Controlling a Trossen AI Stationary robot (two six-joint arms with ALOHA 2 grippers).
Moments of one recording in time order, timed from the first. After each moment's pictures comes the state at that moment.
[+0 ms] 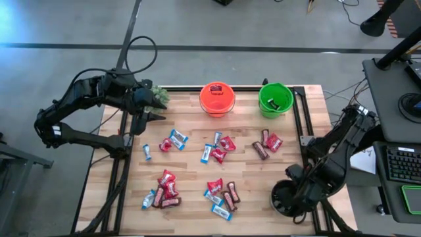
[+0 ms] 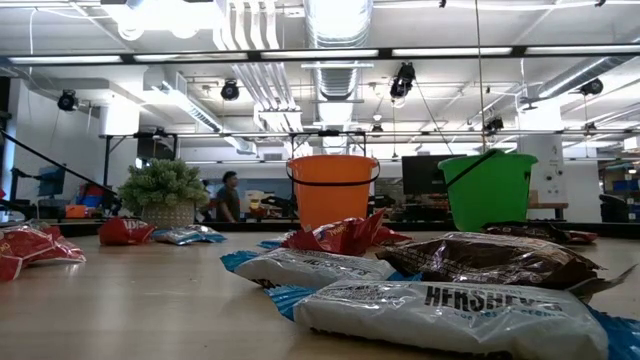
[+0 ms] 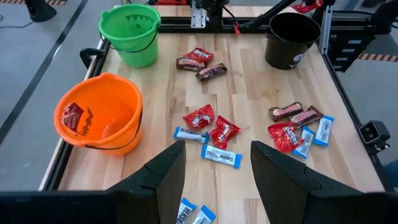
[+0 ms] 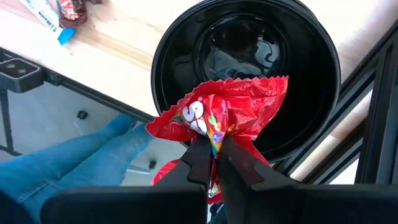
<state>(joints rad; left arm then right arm) 0.29 1.06 1.52 -1.10 0.23 0.17 0.86 1.38 1.32 -1.22 -0.09 2.04</state>
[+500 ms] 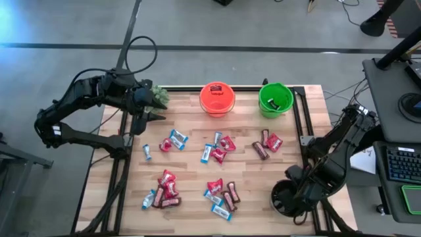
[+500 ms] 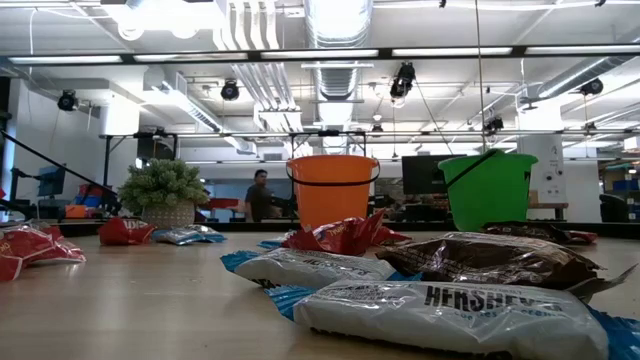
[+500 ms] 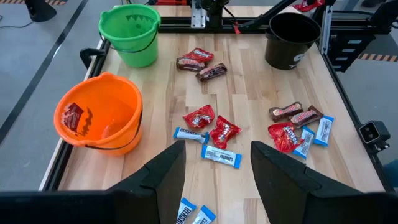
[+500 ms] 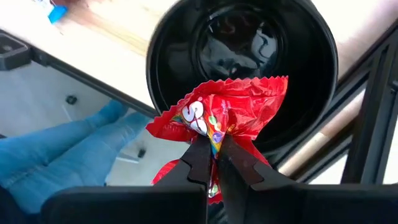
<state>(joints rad) 0.29 1.06 1.52 -1.10 0.23 0.17 0.86 1.38 1.32 -1.22 -0.13 1.98</state>
